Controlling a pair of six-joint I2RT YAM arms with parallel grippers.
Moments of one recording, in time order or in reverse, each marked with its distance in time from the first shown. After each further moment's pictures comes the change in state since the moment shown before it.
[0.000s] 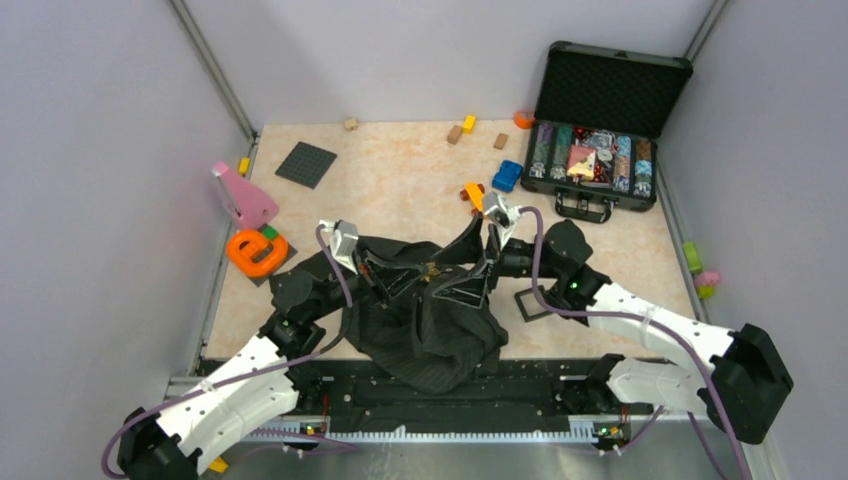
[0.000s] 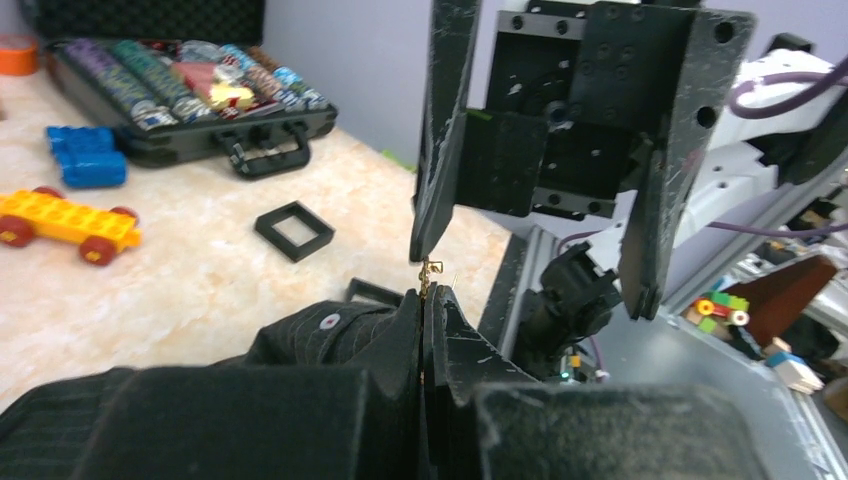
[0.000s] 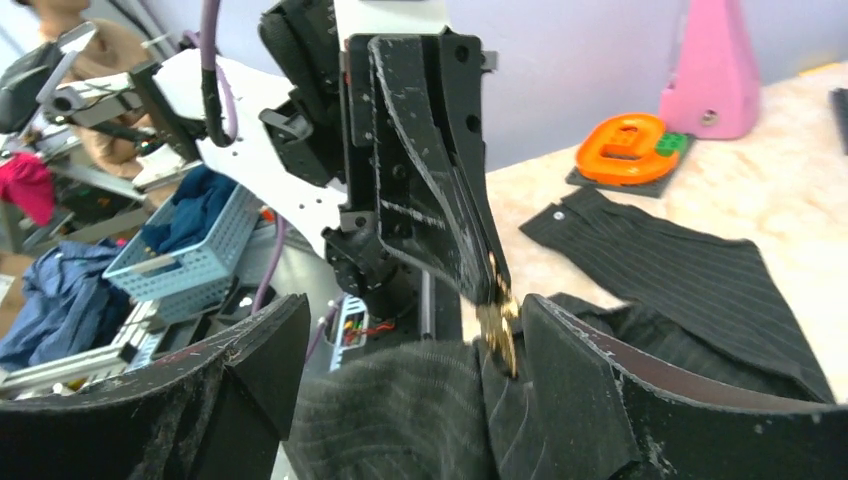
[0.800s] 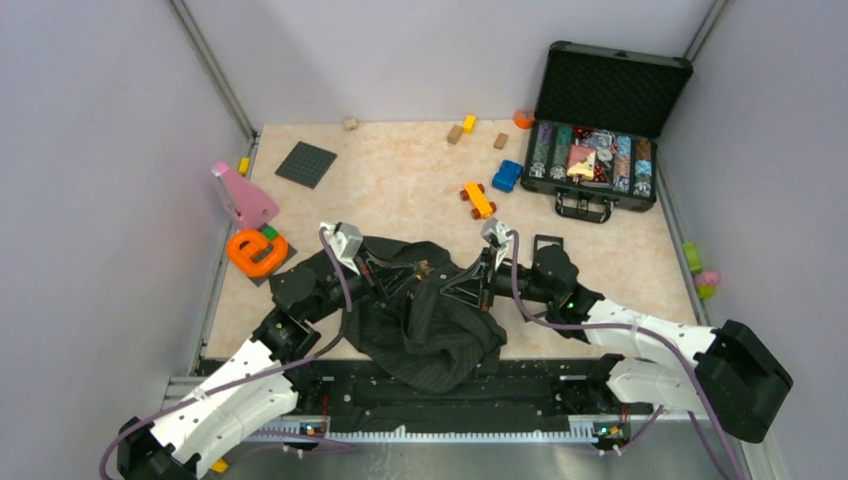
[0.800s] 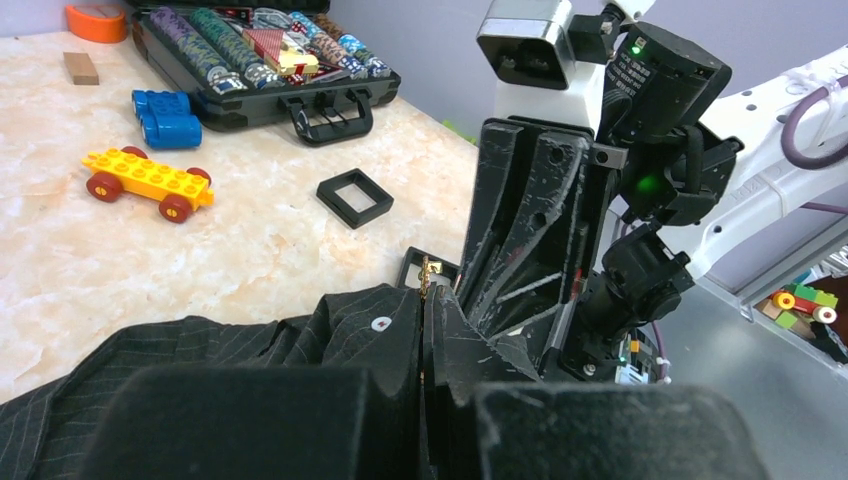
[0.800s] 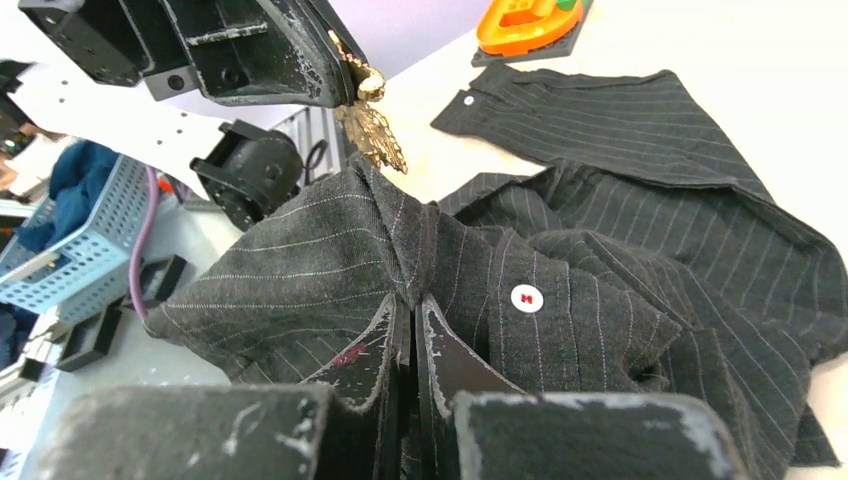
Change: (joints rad) left arm 0.002 -0.046 0.024 -0.198 -0.087 0.126; right arm 0.016 0.006 -0.232 0.007 0.223 -0.064
